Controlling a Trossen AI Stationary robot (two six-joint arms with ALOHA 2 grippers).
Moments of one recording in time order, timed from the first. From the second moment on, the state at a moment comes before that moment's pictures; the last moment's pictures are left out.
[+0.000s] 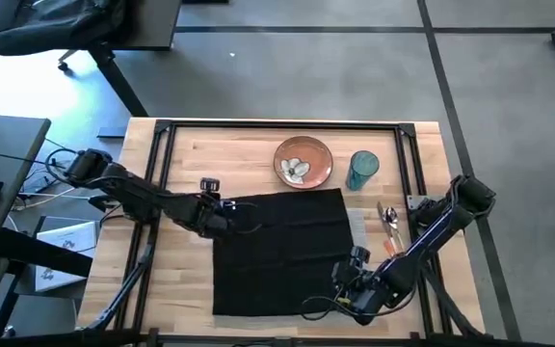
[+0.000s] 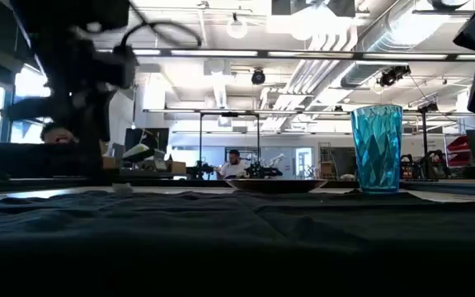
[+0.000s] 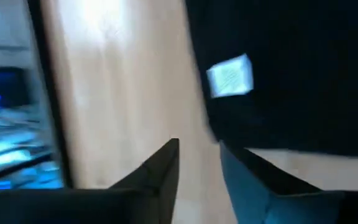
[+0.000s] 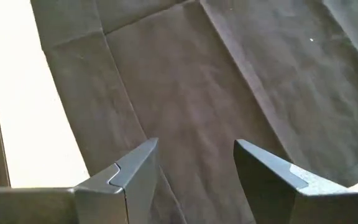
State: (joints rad) left arm -0.33 1.45 0.93 -0.99 -0.56 -0.24; right arm 0.80 1.73 1.18 -0.74 0.43 1.02
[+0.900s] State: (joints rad) left arm -0.68 1.54 1.15 -0.66 -0.31 -0.54; right arm 0.80 1.72 1.34 -0.95 0.23 0.94
